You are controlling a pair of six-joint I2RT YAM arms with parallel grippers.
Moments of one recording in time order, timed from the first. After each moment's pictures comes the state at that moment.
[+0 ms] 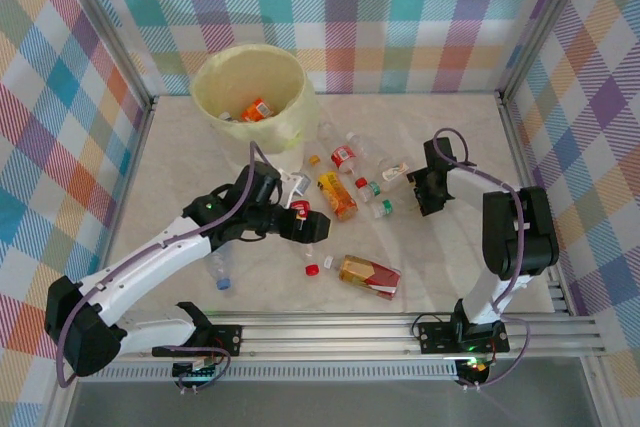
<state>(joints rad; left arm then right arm) -0.74 1.17 0.98 -0.60 0.37 -0.48 0.15 1.71 0.99 -0.43 -0.04 1.35</state>
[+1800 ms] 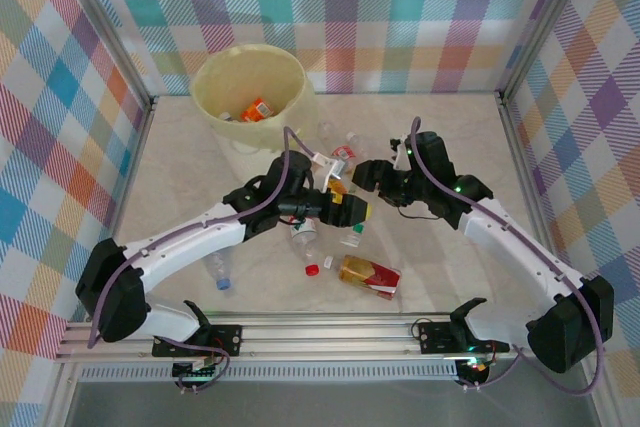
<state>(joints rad) -0.82 1.40 1.06 -0.15 0.49 -0.58 0.53 1.19 1.04 -0.51 -0.39 0.86</state>
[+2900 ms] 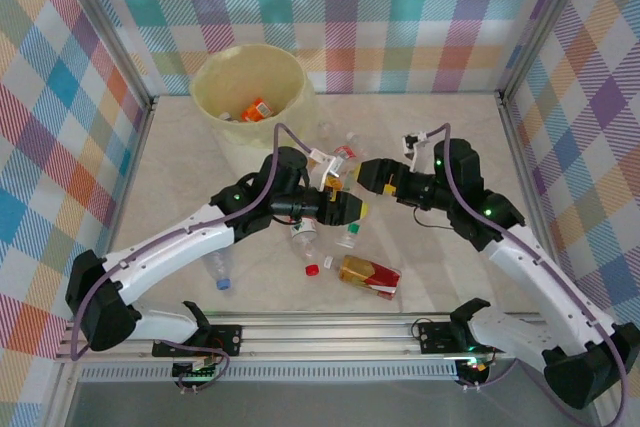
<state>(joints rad) -0.85 1.31 1.13 -0.29 0.47 -0.59 0.53 0.98 1.02 -0.46 -0.46 0.77</state>
